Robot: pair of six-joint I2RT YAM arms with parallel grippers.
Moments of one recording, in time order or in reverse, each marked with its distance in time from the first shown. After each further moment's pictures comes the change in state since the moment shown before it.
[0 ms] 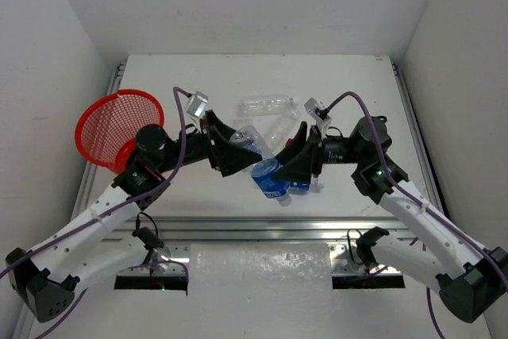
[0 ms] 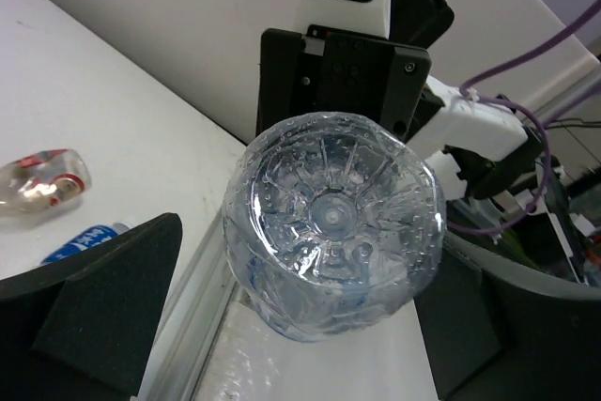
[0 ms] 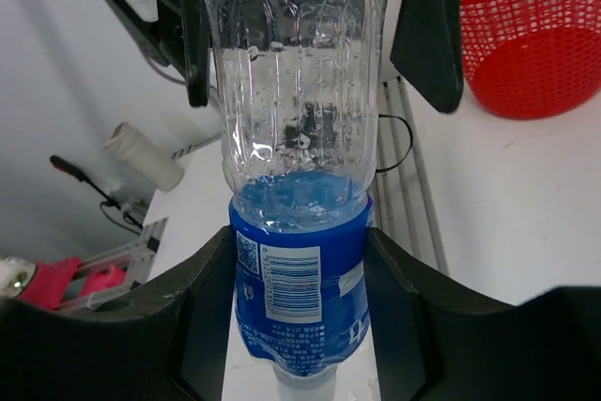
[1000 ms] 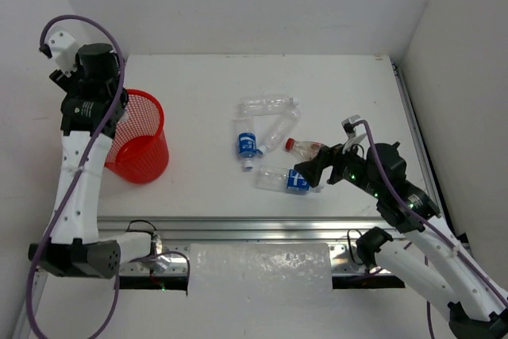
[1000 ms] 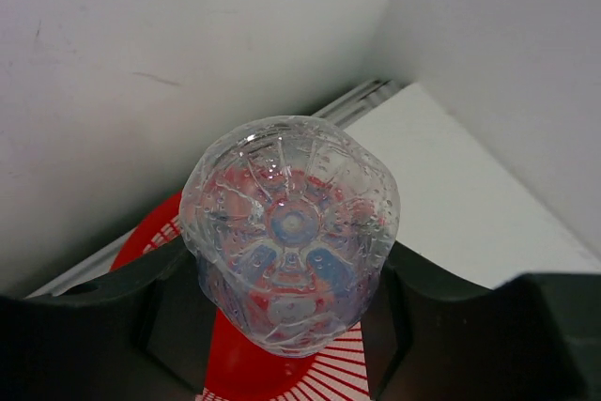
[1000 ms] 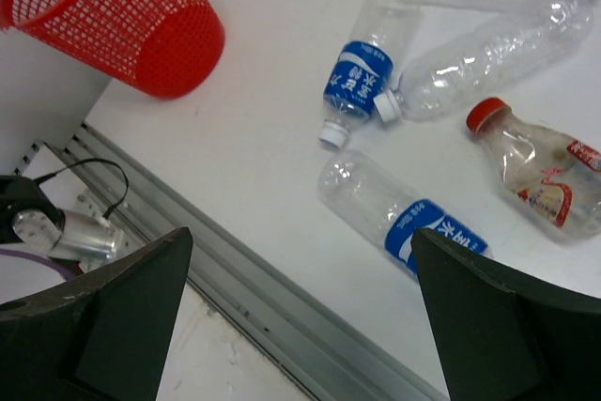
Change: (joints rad) left arm 0.601 0.313 0.739 -0.908 -1.417 0.266; right arm 0.034 -0.316 -0.037 -0.639 0.872 -0.198
